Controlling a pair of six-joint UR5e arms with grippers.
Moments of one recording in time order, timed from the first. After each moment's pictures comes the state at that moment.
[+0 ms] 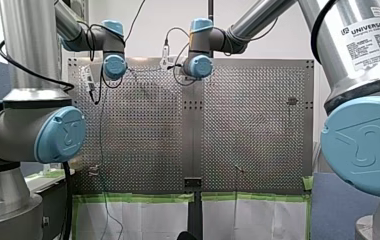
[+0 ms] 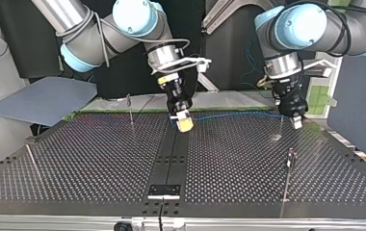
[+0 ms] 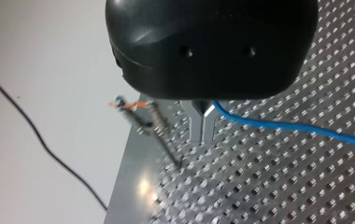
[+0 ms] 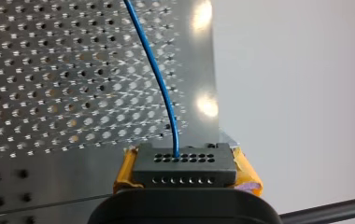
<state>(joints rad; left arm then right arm) -0.12 -1.43 -1.96 -2.75 -2.03 -1.75 2.43 -1.22 1.44 -0.46 1.68 1.58</state>
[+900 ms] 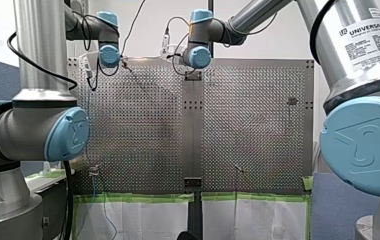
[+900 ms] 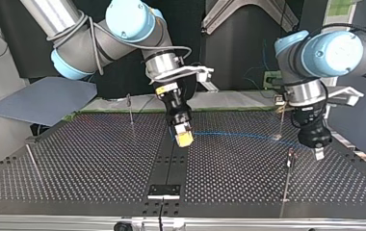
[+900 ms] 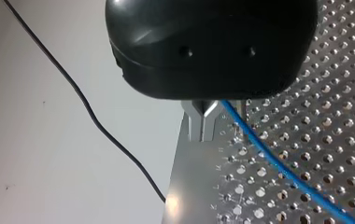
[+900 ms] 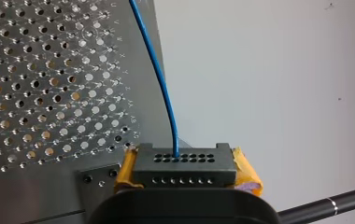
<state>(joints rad) -0.01 -1.48 -1.79 -2.80 -1.89 -1.75 2.42 -1.22 1.34 -0.43 1.67 1.61</state>
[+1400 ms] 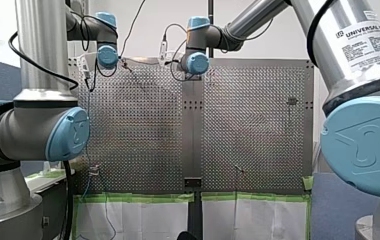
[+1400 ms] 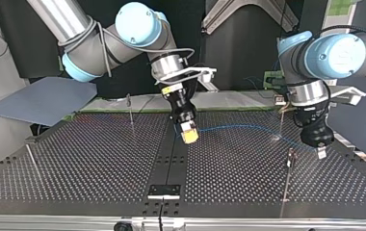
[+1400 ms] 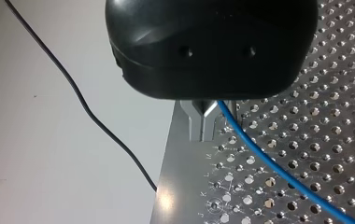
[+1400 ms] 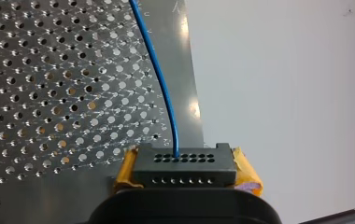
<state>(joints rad) 0.01 -1.48 -1.80 -2.82 -1.89 -1.74 2.43 -1.18 1.34 -0.43 1.66 1.61</state>
